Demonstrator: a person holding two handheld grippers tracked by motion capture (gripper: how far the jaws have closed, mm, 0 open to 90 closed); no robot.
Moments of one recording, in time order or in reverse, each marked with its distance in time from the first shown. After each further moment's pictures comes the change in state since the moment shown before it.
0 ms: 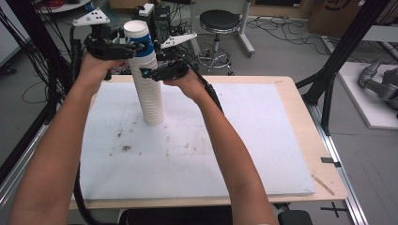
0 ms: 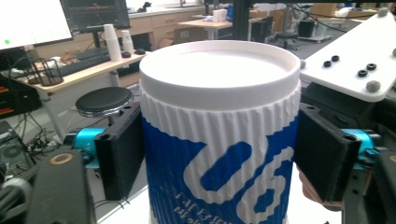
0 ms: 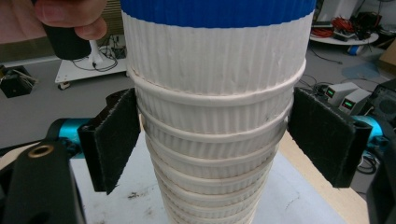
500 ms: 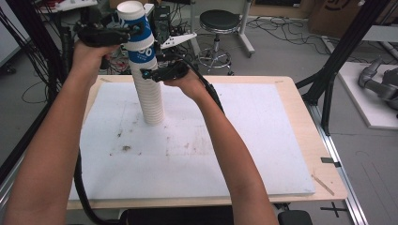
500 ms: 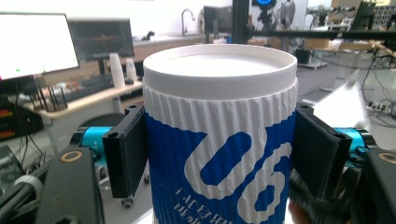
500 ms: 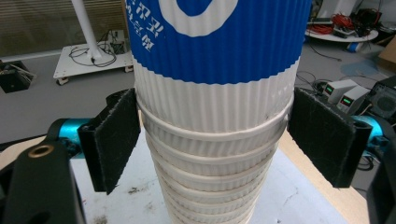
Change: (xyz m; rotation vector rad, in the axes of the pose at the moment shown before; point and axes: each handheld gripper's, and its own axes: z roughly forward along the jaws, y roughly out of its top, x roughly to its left) left arm -0.006 0.041 -0.017 -0.119 0.004 0.006; right arm 0.003 0.001 -0.003 0.023 -0.005 -0.003
